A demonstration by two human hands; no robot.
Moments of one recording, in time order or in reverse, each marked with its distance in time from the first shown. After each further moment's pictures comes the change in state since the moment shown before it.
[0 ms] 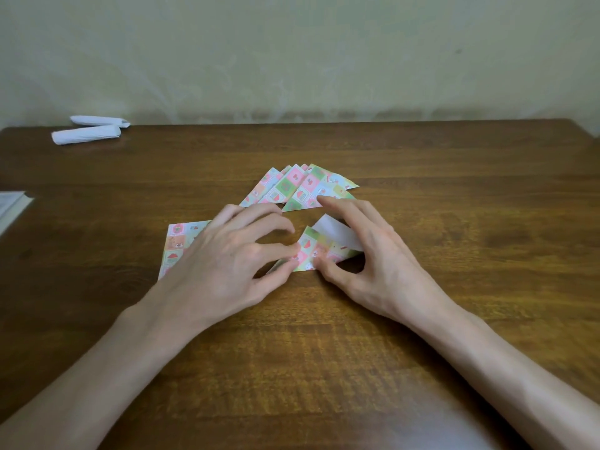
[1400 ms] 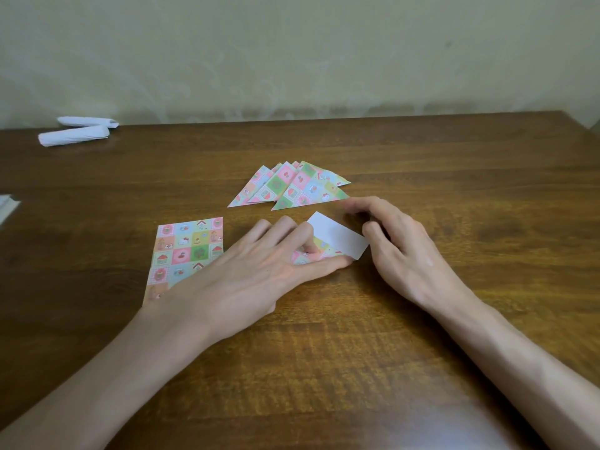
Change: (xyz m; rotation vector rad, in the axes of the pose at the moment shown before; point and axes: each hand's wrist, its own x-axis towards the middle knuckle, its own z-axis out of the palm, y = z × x) left_hand 0.015 0.030 0.004 0.185 -0.316 0.134; right_hand -0.004 0.023 -0.020 0.191 0.078 0.136
